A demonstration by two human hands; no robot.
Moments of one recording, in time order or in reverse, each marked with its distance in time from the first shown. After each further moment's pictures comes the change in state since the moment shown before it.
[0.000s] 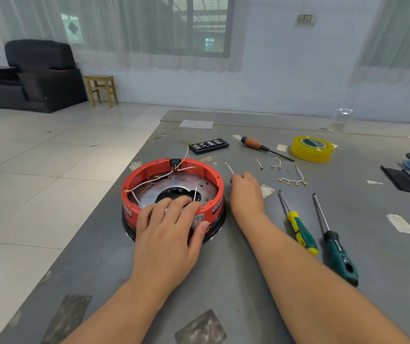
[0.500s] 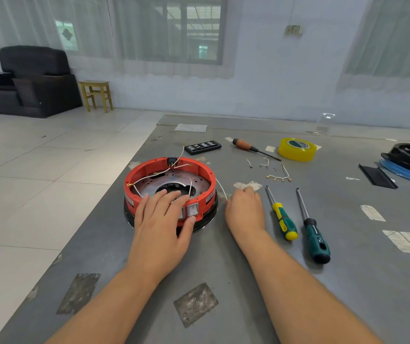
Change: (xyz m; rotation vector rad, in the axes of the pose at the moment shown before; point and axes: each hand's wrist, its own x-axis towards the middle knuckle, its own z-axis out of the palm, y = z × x) left_hand -0.009 0.002 -0.030 -0.229 -0.175 -0.129; right_hand -0.071 -0.001 -0.024 -0.038 0.044 0.139
